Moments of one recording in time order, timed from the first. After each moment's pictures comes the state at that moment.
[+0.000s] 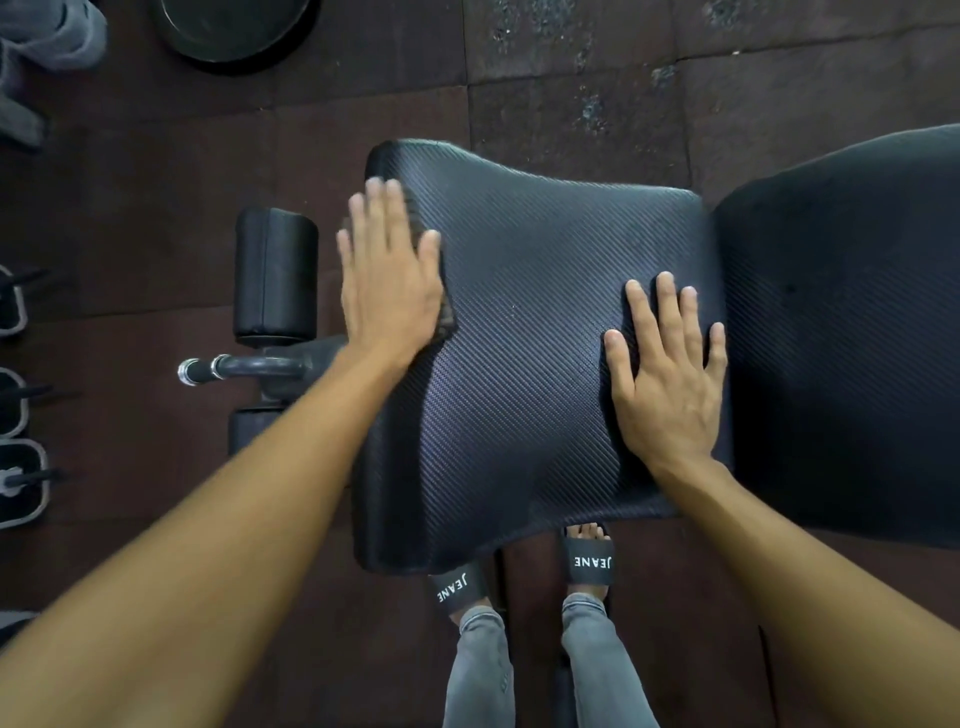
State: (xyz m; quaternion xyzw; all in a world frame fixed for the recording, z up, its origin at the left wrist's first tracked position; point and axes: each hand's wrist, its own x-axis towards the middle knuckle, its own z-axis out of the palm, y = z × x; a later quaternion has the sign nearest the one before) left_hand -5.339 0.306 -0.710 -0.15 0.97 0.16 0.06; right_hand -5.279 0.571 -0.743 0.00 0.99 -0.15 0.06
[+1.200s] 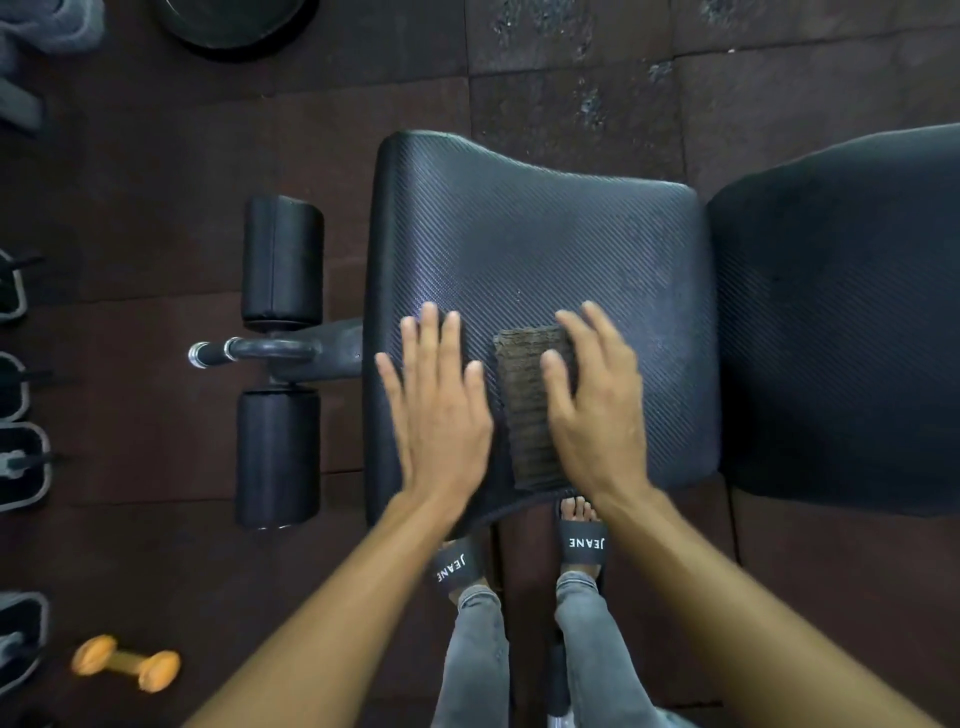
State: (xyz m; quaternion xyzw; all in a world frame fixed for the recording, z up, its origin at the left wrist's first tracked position) left_hand -5.207 0.370 -0.690 -0.18 0.96 0.20 0.03; right_hand -5.236 0.509 -0.680 0.01 0.93 -0.36 0.06
